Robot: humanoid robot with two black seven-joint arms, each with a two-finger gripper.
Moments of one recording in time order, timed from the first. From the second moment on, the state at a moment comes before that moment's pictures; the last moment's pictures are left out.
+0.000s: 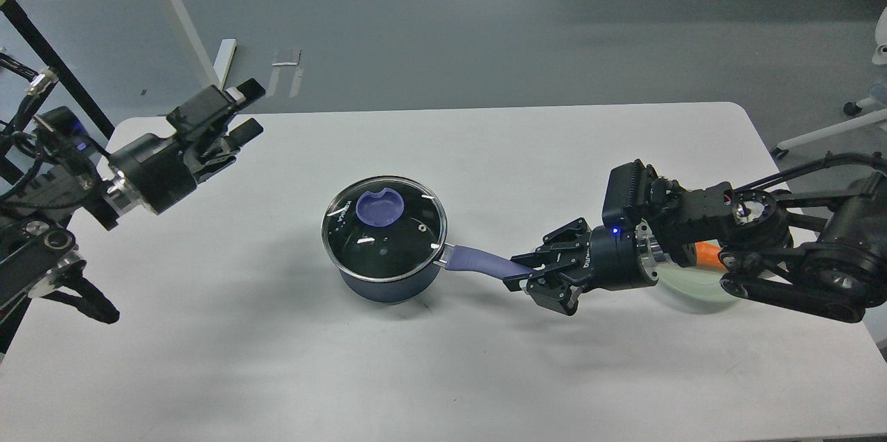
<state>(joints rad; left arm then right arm) -0.47 0.72 -0.86 -1.27 1.19 -0.30 -0.49 1.21 -0.58 -0.33 1.32 -1.70 -0.04 0.49</state>
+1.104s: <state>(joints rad) -0.73 0.58 -0.38 -1.20 2.06 0.10 -0.49 1.21 -0.58 -0.34 1.32 -1.70 -0.04 0.49</state>
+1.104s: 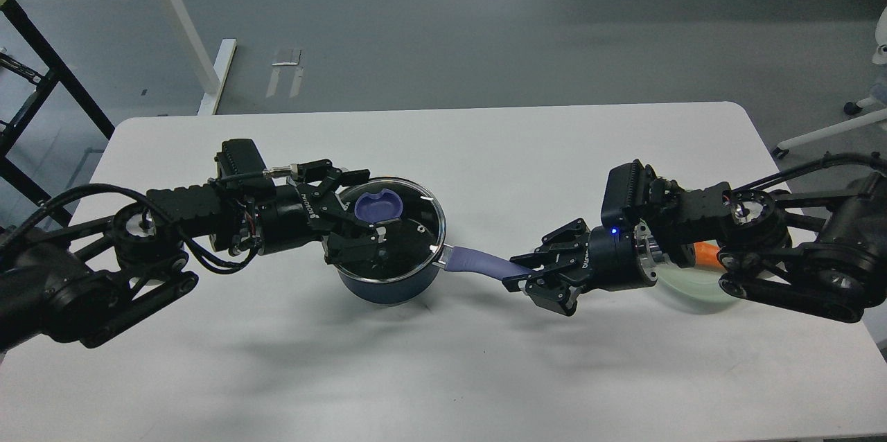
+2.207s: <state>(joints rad) -0.82 0.78 -0.35 -1.22 1.99 0.14 -0.49 1.21 -0.58 -0.34 1.32 -1.69 -0.04 0.49</state>
